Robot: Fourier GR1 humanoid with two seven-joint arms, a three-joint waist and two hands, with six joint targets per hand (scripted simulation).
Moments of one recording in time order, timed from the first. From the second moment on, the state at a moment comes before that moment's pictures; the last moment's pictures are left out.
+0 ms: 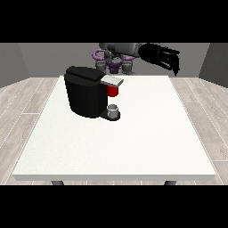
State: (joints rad) left arm -0.39 0.13 0.13 -1.45 -0.05 -0.31 -0.14; right arm -1.37 -0.15 -0.08 -0.75 0.23 -0.09 0.09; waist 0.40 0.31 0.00
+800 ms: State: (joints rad) left arm -0.33 0.11 0.11 -1.42 -0.05 -0.30 -0.14; right arm -1.26 -0.04 -0.04 -0.75 0.18 -0.07 -0.07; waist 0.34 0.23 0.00
